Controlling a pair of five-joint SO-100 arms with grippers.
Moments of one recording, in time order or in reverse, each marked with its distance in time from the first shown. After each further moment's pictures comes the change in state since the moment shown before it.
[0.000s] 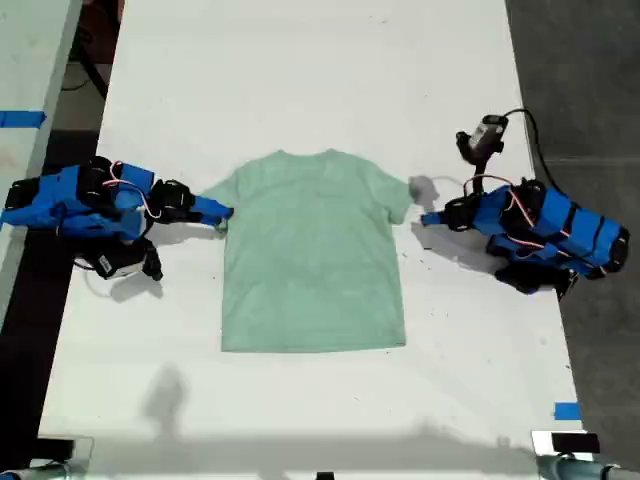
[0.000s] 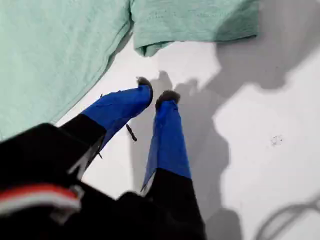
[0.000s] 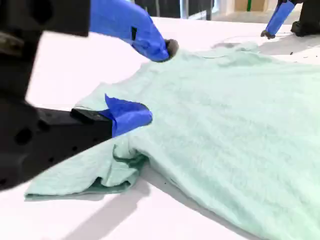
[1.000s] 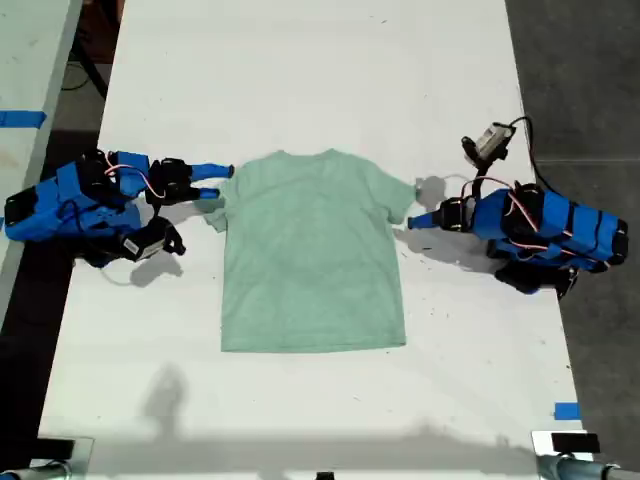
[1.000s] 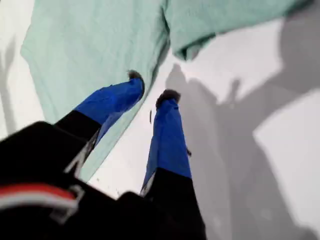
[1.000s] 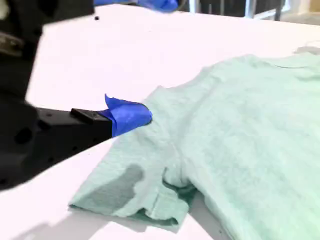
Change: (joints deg) arm 0 -16.3 0.0 0.0 0.0 0.1; arm 1 -7.8 0.3 -0.1 -7.8 20.1
